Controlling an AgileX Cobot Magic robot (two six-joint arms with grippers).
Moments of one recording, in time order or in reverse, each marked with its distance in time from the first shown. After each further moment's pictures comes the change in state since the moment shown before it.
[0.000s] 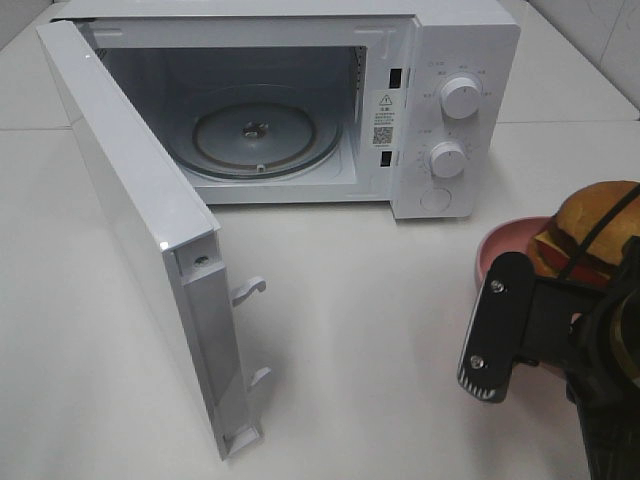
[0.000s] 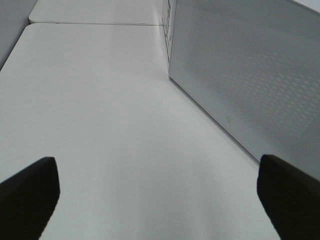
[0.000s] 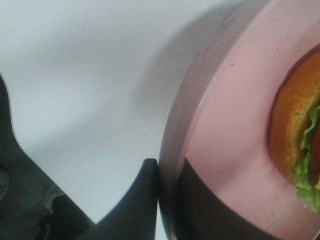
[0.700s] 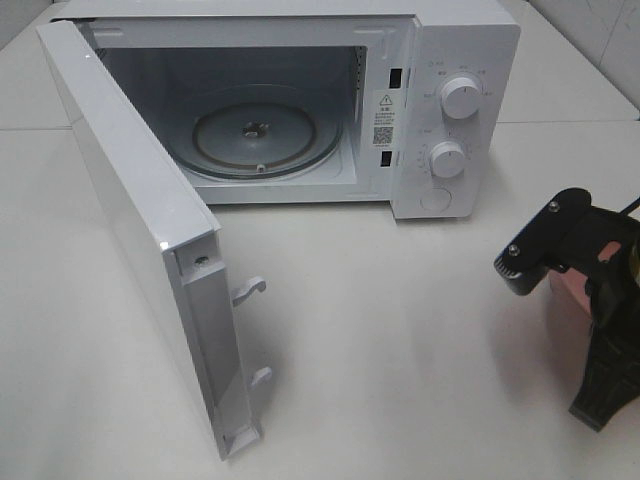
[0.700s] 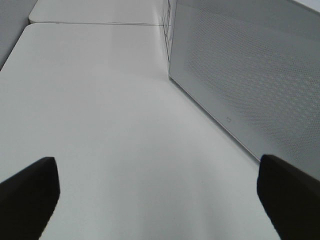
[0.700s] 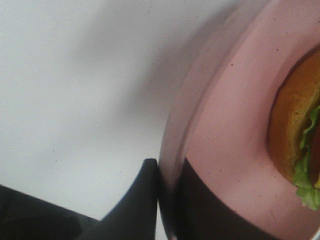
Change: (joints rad) left arm 0.000 0.000 0.000 0.000 0.000 0.000; right arm -0.376 0.080 -0.079 0.145 -0.027 -0.014
